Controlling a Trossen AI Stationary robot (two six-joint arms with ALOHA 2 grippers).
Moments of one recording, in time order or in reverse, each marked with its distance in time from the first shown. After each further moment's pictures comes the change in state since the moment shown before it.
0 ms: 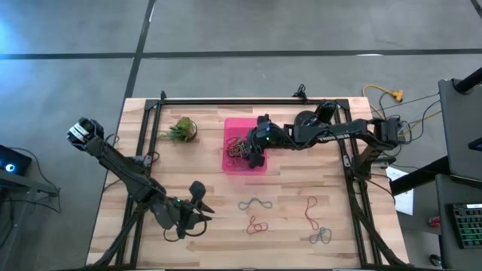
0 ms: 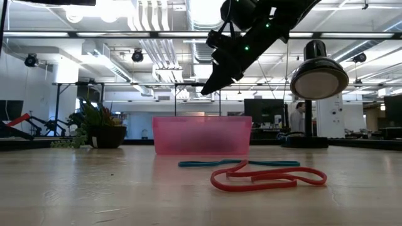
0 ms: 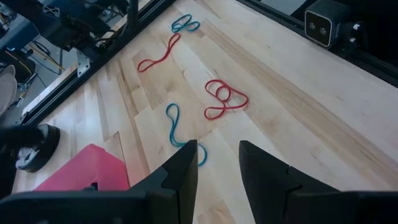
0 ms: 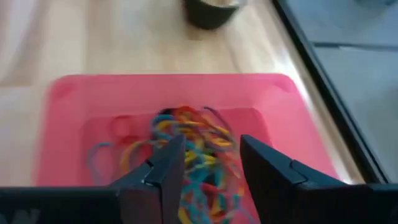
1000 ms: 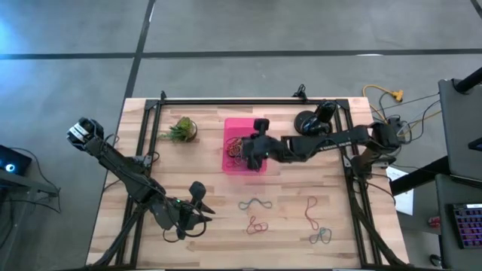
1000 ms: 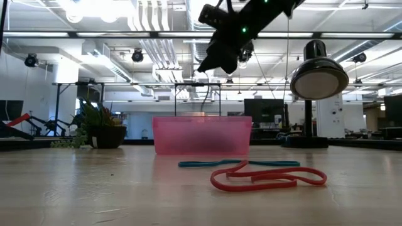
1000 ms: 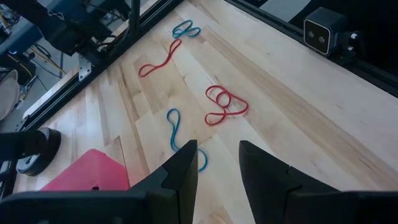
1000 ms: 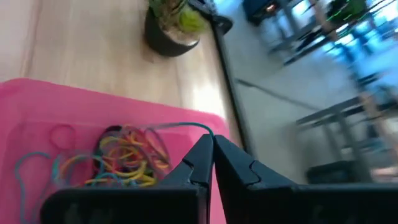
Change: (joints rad) left arm -0.002 0.000 0.015 -0.002 0.000 0.000; right arm 0.153 0.011 0.071 0.024 0.404 -0.285
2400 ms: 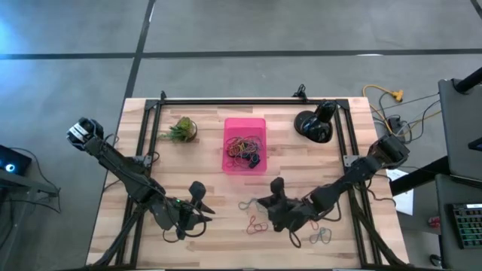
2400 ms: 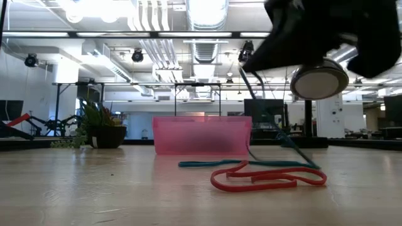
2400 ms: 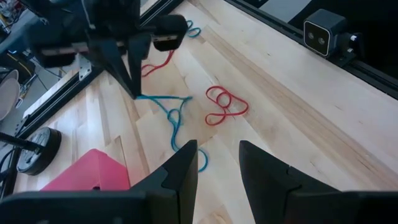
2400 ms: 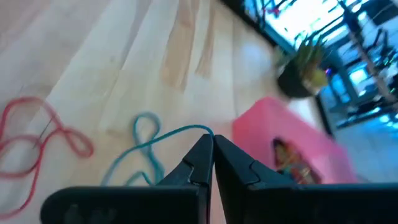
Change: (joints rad) left arm 0.000 0.000 0.015 -0.021 0.000 -0.005; right arm 0.562 -0.001 -0.253 0.133 0.163 0.229
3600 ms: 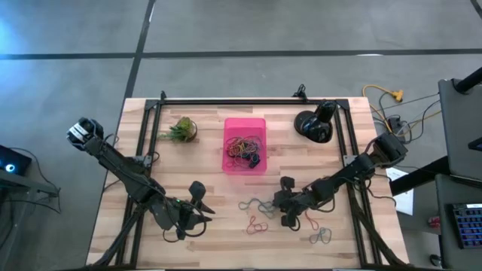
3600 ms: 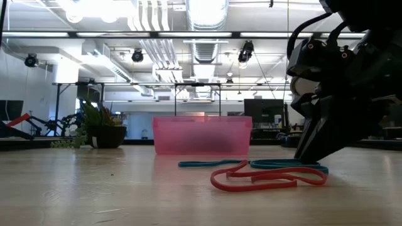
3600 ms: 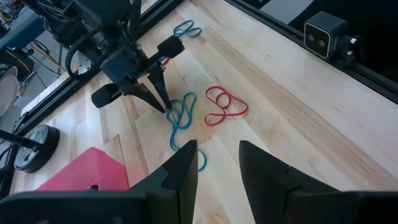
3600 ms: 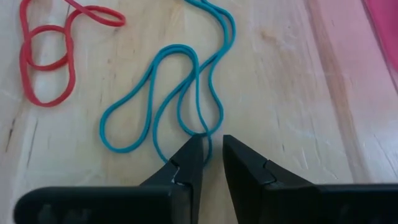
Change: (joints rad) left arm 0.000 0.000 0.003 -0.004 0.000 -0.018; right arm -0.099 0.009 -0.239 -0.005 -0.407 0.617
